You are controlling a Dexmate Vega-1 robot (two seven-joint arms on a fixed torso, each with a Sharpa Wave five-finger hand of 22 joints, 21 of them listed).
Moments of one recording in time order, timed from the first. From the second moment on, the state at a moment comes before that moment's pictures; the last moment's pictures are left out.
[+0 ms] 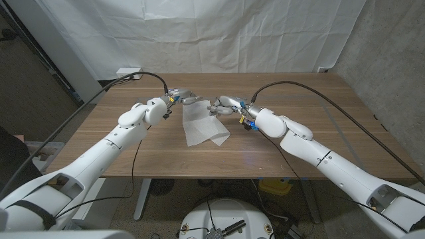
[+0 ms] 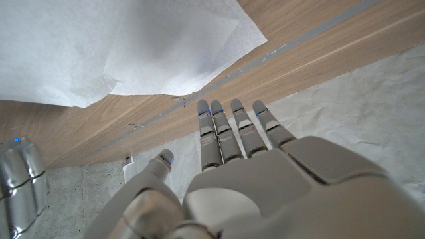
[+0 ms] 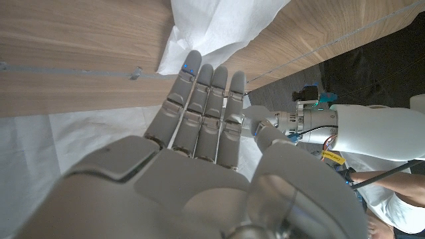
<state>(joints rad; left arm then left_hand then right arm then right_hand) 0.69 0.64 0.49 -1.53 0.79 0.00 -0.18 0.03 0.08 0.50 0.16 0.23 0.57 -0.01 0.22 0.18 0.49 -0.06 0.25 0.19 0.39 -0.04 0.20 0.17 0.12 0.07 0.42 0.19 -0.74 -0.56 -0.67 -1.73 -0.39 0.06 0.16 0.51 0.19 0.63 -0.04 0.18 0.91 0.08 0.25 0.20 0.87 0.13 0.29 0.20 0.76 0.00 0.34 0.26 0.72 0.06 0.47 0.18</state>
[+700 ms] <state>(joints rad) 0.67 0.64 0.49 -1.52 0.80 -0.01 -0.18 0.03 0.08 0.49 0.17 0.23 0.57 -0.01 0.21 0.18 0.49 -0.06 0.25 0.19 0.39 -0.04 0.20 0.17 0.12 0.07 0.42 0.19 -0.77 -0.57 -0.69 -1.73 -0.38 0.03 0.19 0.51 0.19 0.65 -0.04 0.18 0.96 0.09 0.27 0.20 0.92 0.13 0.30 0.20 0.82 0.00 0.35 0.25 0.77 0.05 0.48 0.18</state>
